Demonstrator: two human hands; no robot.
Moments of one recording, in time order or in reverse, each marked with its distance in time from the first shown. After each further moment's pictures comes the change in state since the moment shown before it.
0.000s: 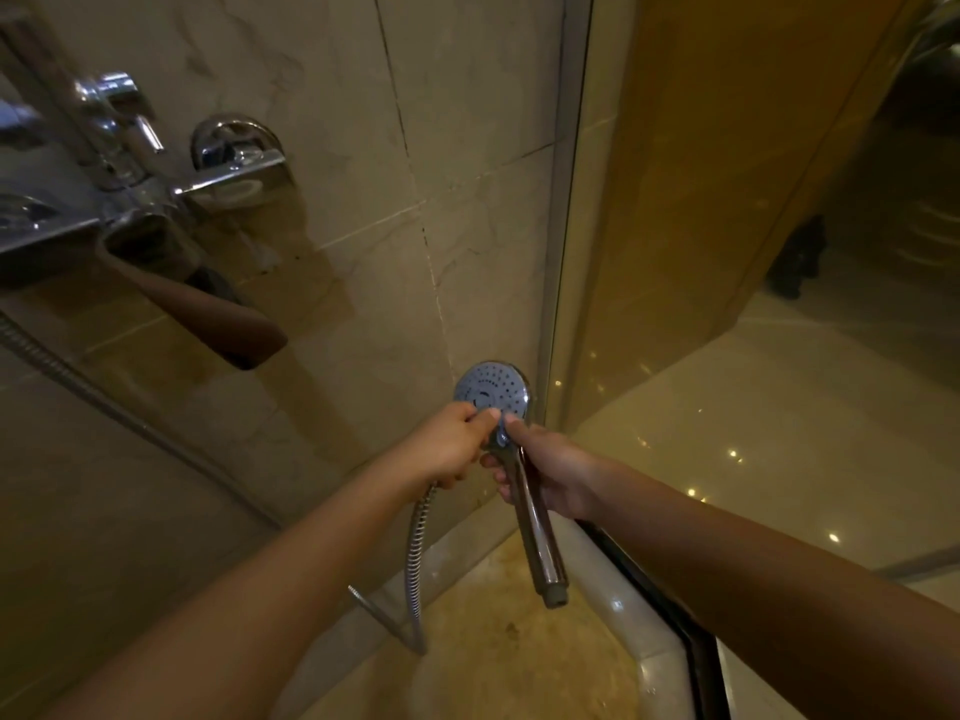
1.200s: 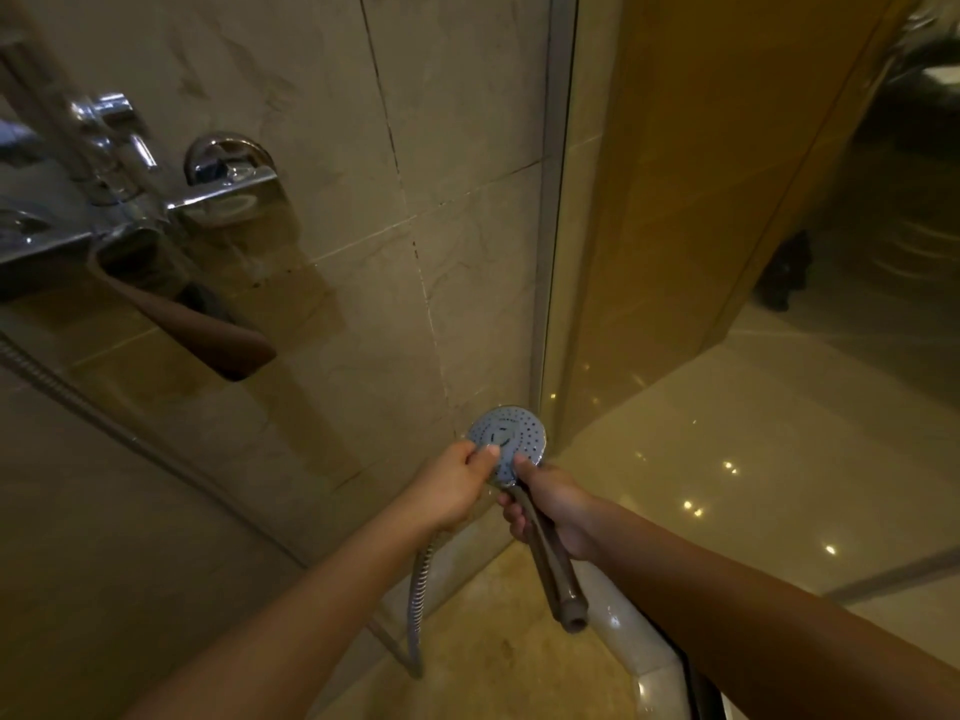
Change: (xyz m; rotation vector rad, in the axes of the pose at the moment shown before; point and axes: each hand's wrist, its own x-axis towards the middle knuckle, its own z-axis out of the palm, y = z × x) left_hand -0.004 -0.019 0.025 0.000 0.044 0.034; right_hand -0.005 0.022 -0.009 0.072 0.116 0.086
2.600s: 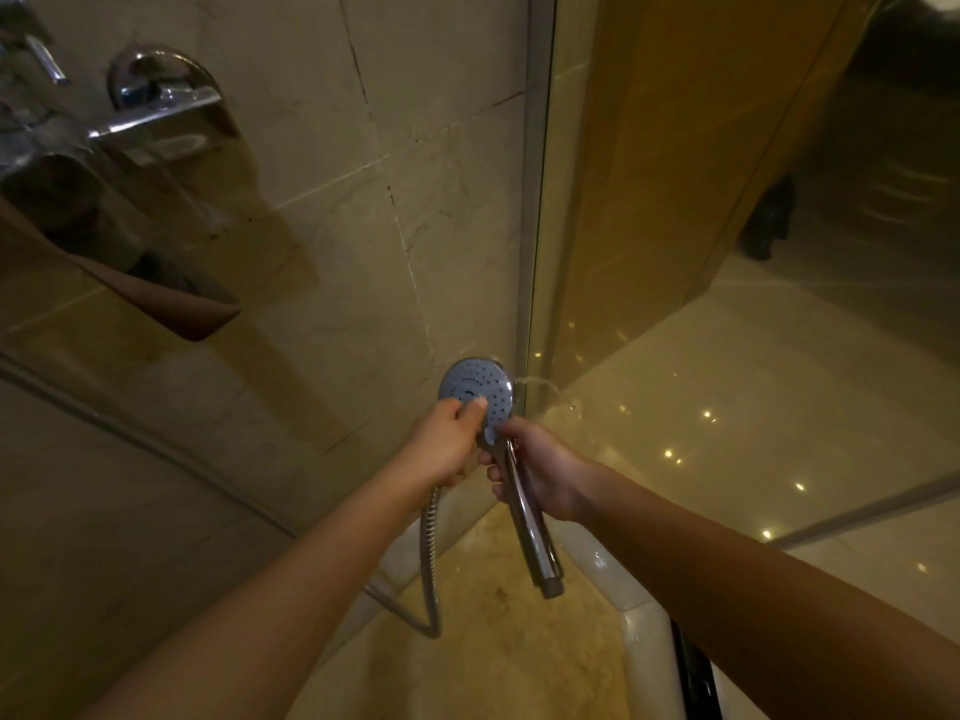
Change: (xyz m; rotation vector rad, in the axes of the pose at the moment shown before) left_hand 0.018 -0.014 0.009 -0.139 0.029 -0.082; right_hand 0.020 0.015 -0.006 0.032 -0.112 0.030
